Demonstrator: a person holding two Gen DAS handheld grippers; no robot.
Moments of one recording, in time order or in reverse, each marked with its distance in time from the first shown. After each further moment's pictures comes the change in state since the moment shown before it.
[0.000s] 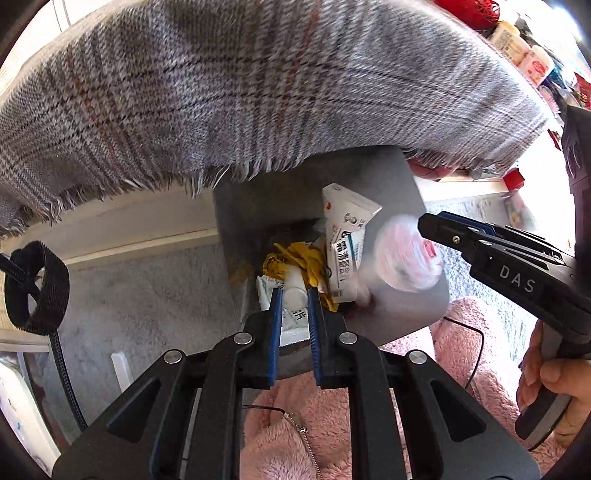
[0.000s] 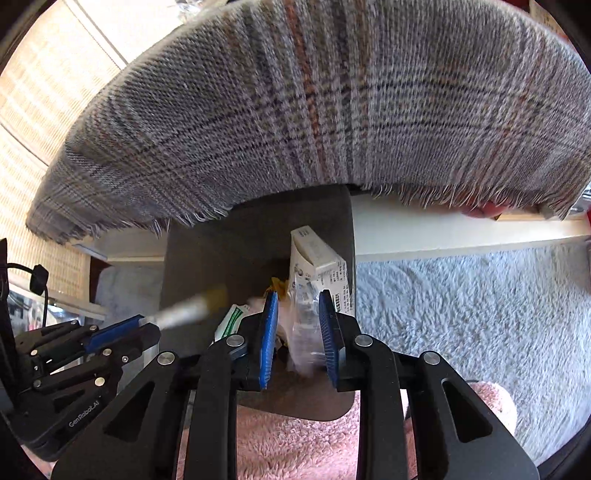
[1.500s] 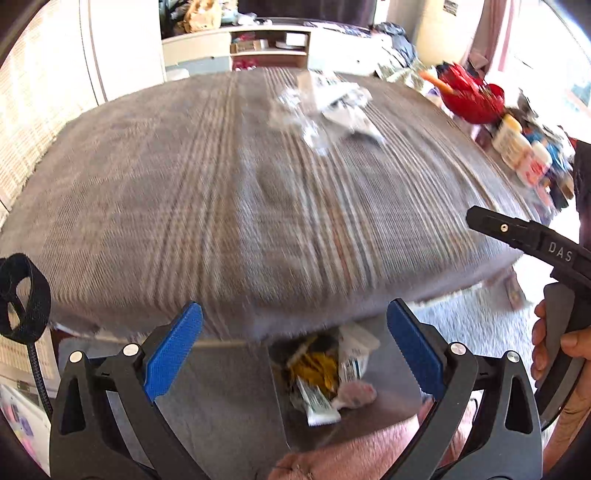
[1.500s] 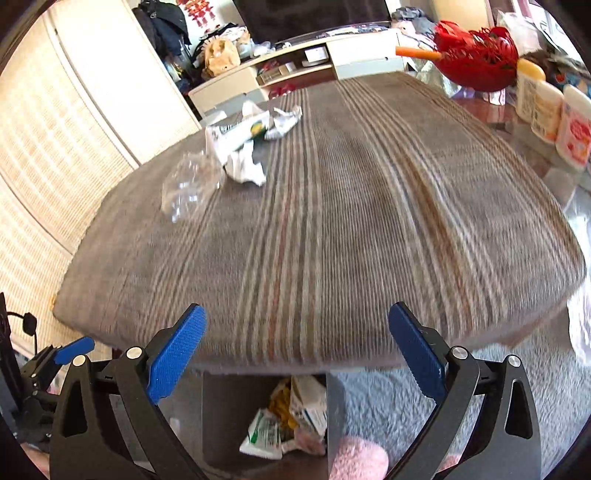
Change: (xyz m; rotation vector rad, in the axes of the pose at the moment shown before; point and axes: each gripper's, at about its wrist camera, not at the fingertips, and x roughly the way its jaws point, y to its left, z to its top) left arm -0.112 0.020 0.107 -0.035 -0.302 0.067; right arm -0.105 -0.015 0.136 0.028 -0.299 0.045
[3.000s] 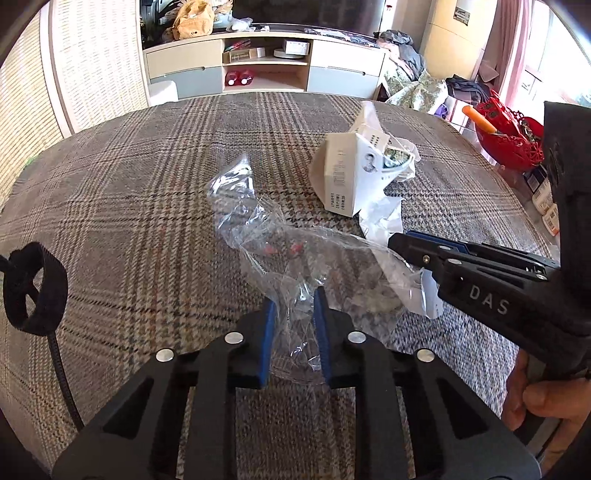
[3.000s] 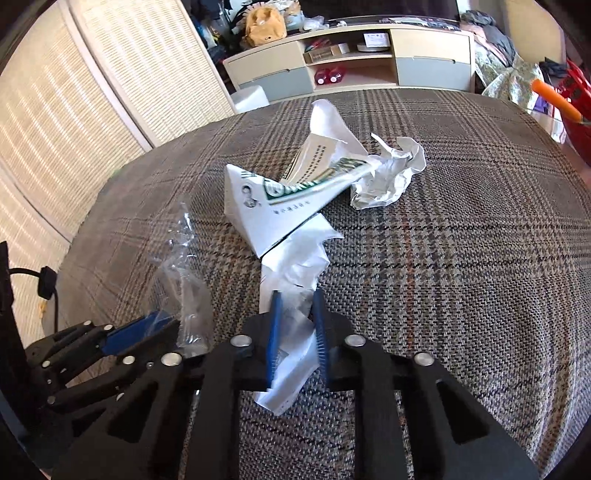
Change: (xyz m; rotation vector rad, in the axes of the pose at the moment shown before) left arm 0.106 0.013 0.135 0.006 -0.025 -0.019; right arm 0.129 0.064 0.107 -0.166 0.110 0.061
